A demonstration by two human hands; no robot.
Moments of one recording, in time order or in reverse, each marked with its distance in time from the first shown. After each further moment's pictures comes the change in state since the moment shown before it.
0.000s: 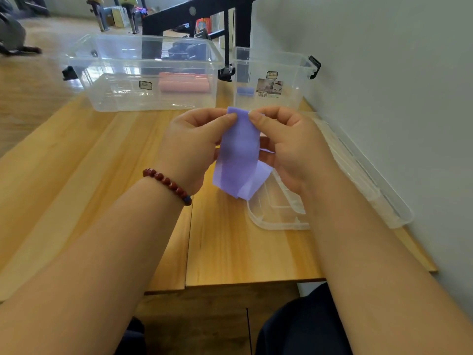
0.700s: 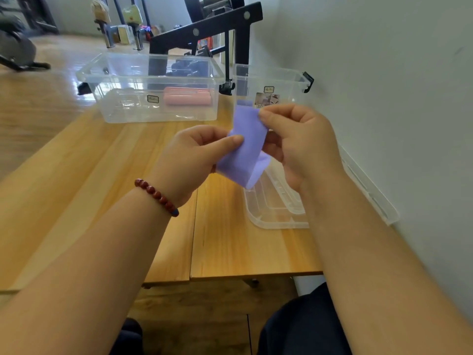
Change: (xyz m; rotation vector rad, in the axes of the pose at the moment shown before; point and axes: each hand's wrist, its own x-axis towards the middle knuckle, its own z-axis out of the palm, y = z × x) left_hand -0.021 0.011 -0.014 0.257 -0.184 0.102; right_hand -0.026 -0.031 0.004 0.045 0.131 -0.088
